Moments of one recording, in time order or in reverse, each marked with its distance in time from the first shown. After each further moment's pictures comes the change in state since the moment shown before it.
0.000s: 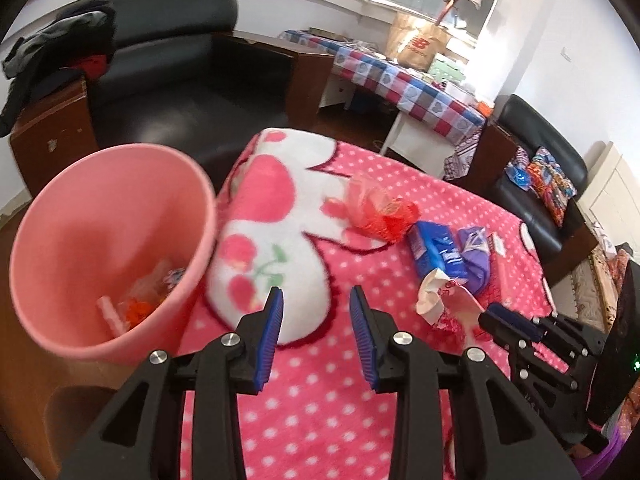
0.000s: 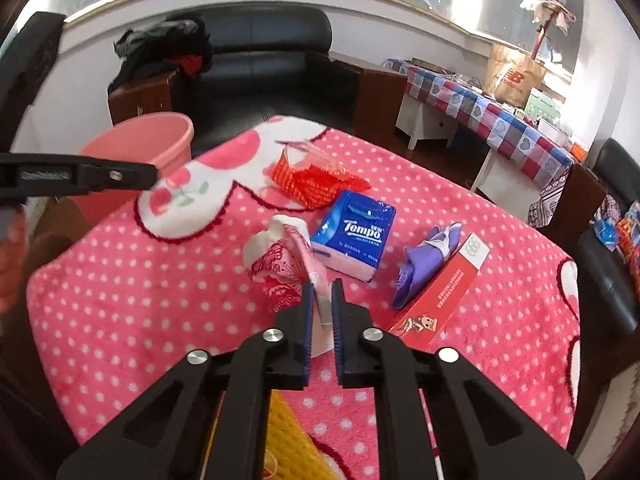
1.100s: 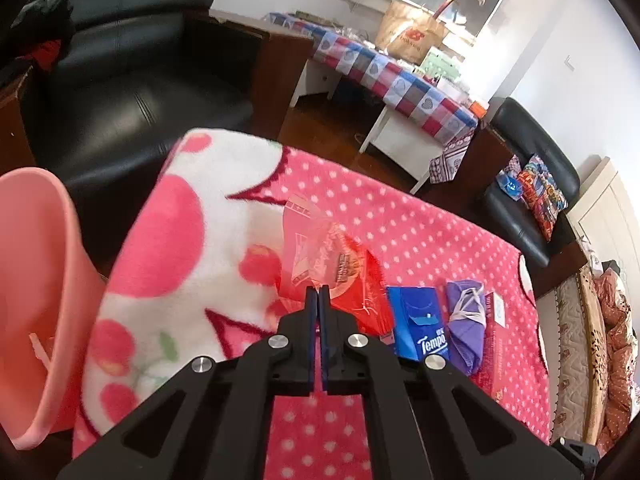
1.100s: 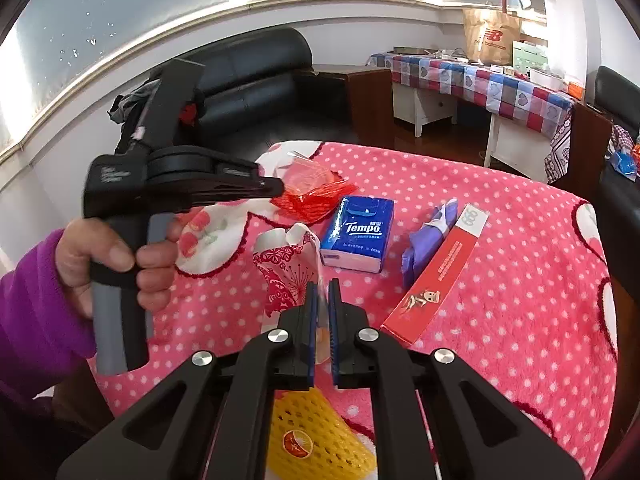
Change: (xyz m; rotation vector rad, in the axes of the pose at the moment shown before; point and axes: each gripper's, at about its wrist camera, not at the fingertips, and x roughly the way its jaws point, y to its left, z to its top) left arm 0.091 -0.037 0.055 -0.044 0.034 -0.076; right arm -0.020 -0.025 -0.007 0.231 -0.042 0.122
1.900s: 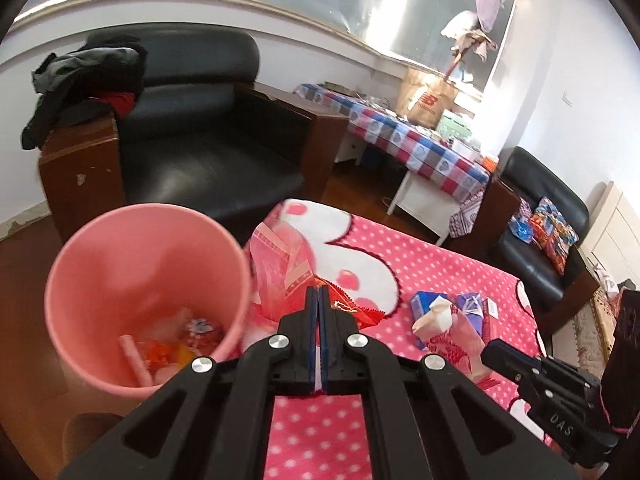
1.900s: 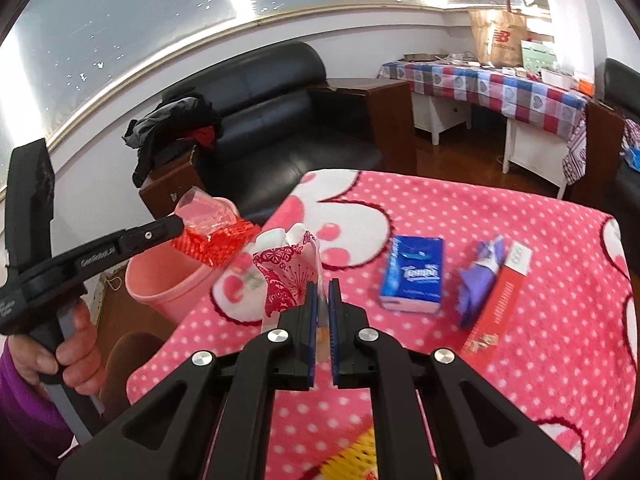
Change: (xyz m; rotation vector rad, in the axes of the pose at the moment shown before) left arm -0.148 0.052 -0.043 -0.005 -0.247 0.112; right arm 0.006 0.038 0.035 0.040 -0.034 0.074
